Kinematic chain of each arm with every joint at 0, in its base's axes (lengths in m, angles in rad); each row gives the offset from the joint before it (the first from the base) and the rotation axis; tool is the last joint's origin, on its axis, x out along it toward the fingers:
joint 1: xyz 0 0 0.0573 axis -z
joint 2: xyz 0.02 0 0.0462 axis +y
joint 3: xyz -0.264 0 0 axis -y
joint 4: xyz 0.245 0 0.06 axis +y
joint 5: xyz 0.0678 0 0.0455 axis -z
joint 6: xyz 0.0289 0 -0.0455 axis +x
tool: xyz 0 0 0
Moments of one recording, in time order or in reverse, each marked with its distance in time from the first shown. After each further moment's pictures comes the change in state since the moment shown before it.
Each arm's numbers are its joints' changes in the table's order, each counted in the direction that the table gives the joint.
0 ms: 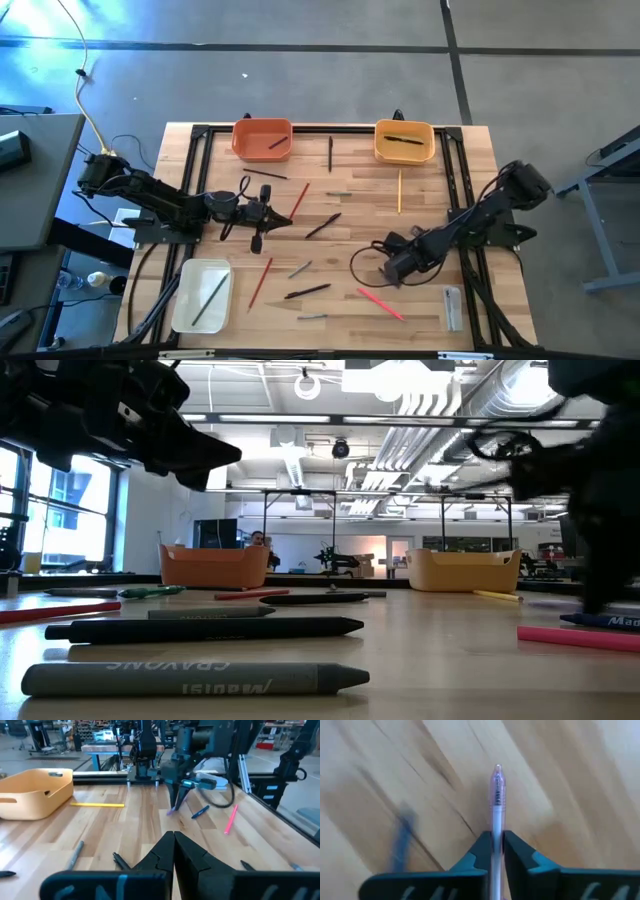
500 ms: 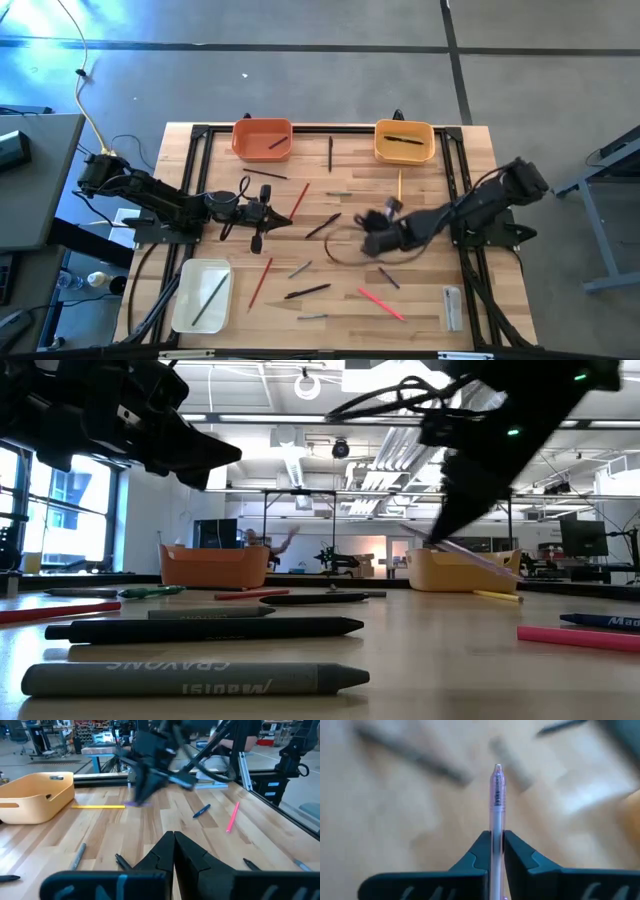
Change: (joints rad) left arm 0.000 0.000 0.000 0.000 0.000 0.036; right arm 0.229 -0.005 0.089 -0.161 0.420 -0.468
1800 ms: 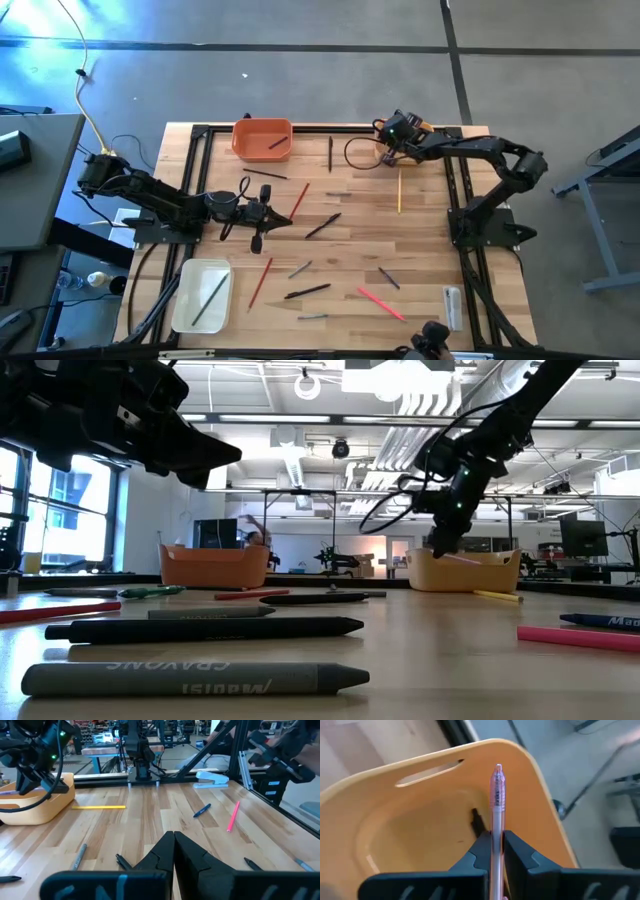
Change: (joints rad) left arm 0.000 0.000 0.000 0.000 0.000 0.008; right arm 1.007 -0.002 -0.056 -0.323 -0.251 -1.018
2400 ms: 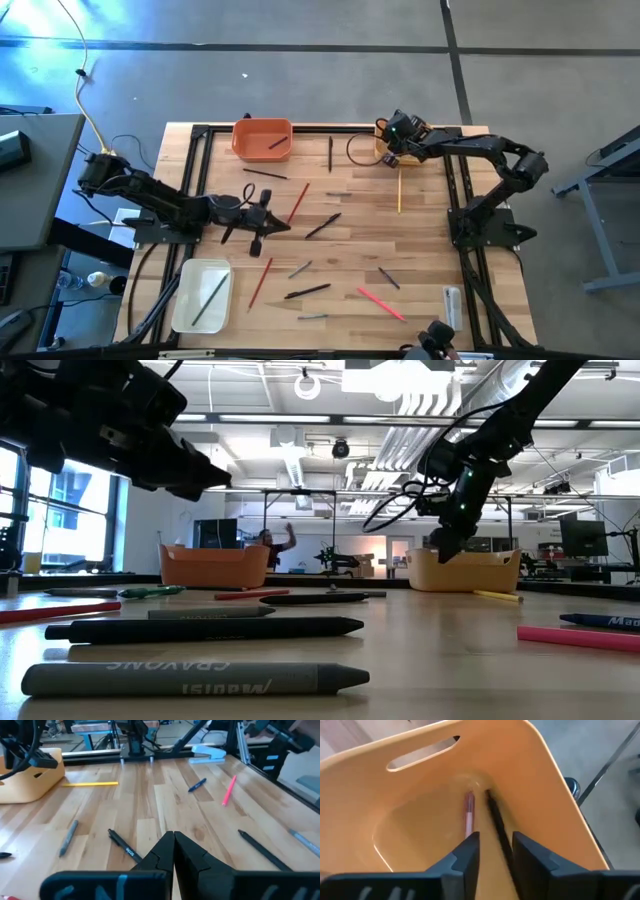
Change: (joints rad) left arm 0.037 0.000 0.000 0.118 -0.024 0.005; right arm 0.032 0.000 0.002 0.061 -0.045 0.112
